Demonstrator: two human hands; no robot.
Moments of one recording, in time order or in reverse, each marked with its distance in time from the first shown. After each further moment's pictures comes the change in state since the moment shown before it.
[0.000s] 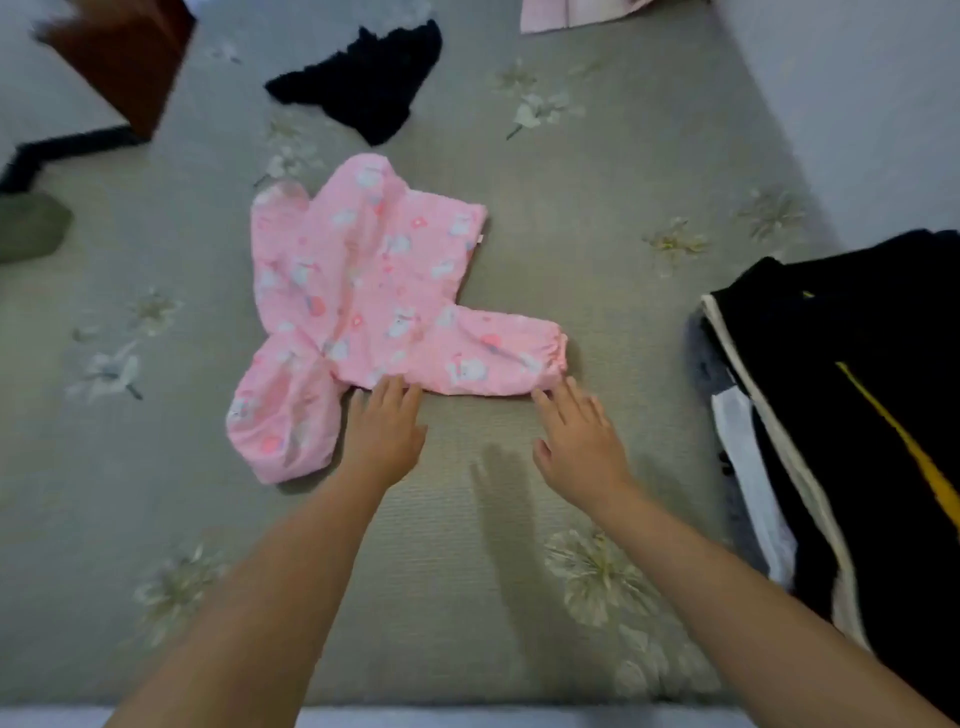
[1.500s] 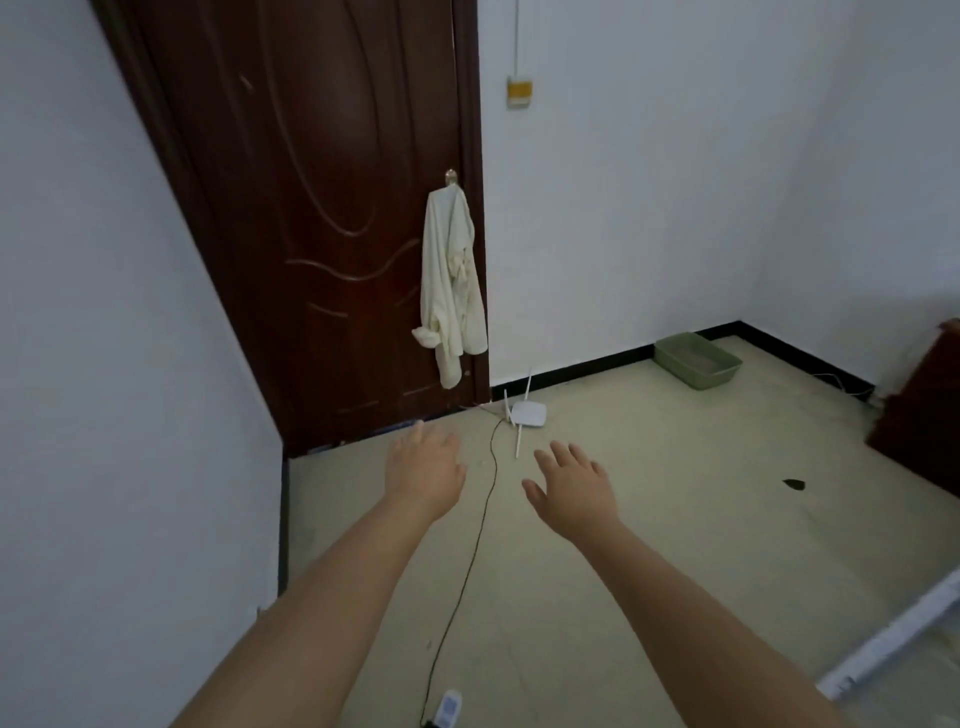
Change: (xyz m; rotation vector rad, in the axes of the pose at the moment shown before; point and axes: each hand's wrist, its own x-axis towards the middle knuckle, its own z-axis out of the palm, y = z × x) left_hand -0.557 -1.005 0.145 -0.242 0.217 -1.189; right_hand 0.050 -1.211 0.262 -0.274 -0.150 -1.068
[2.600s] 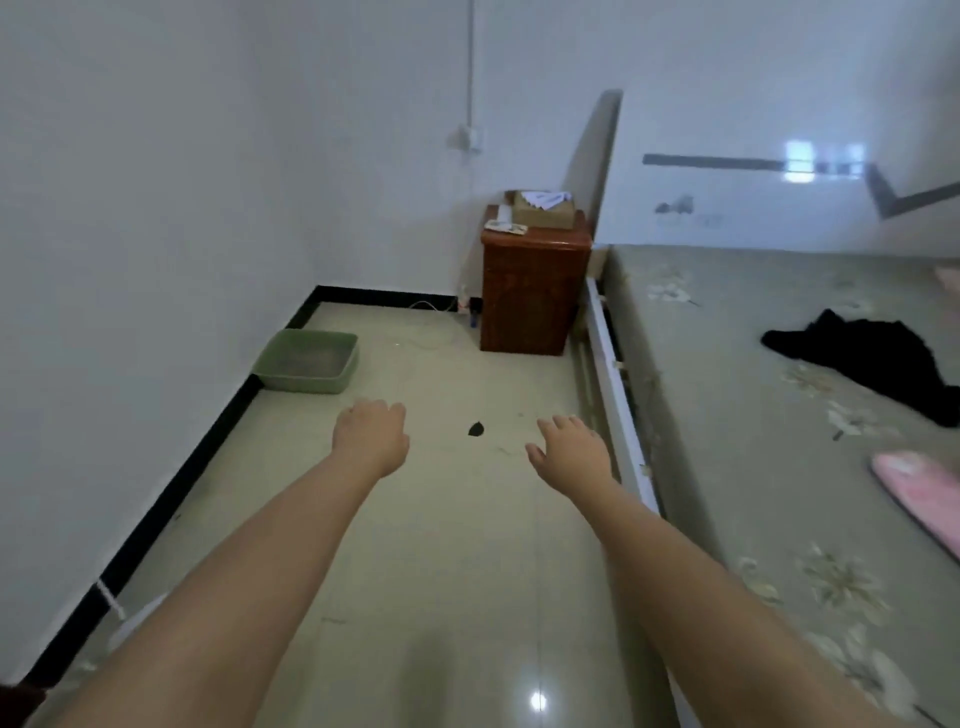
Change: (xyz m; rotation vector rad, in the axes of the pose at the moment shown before) left_hand 0.637 0.464 0.043 0.078 -0.088 0.999; right_hand 0.320 0.506 -0.051 0.021 0.083 1.091
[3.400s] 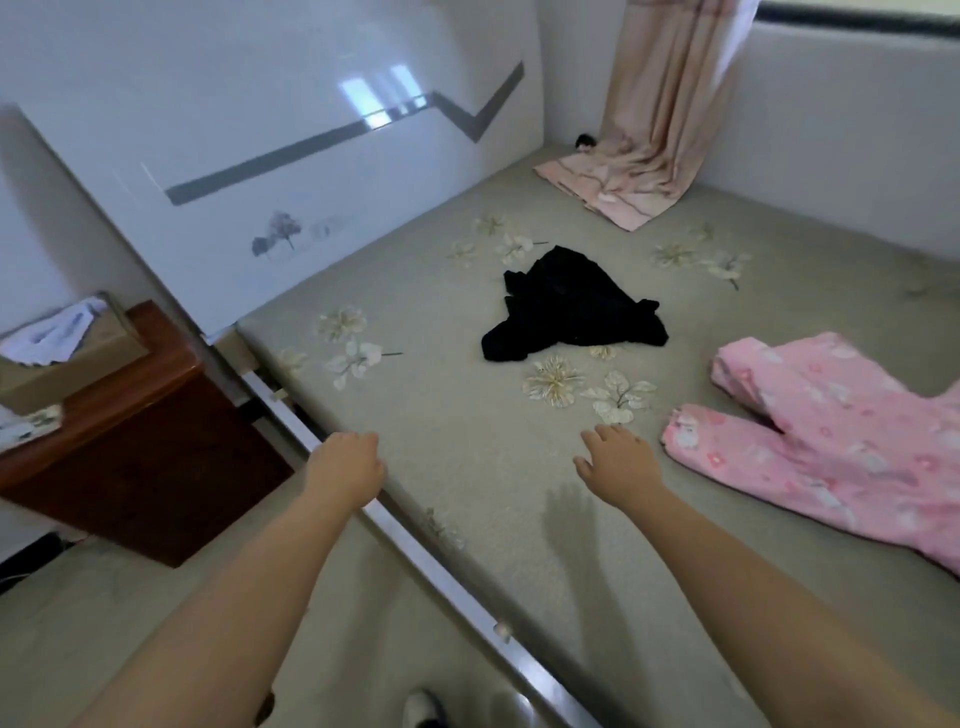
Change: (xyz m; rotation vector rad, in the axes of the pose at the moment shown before) left_hand 0.550 0.501 -0.080 0.175 0.002 0.848; right_hand 0.246 0.518 -0.033 0.056 -0.063 0.912
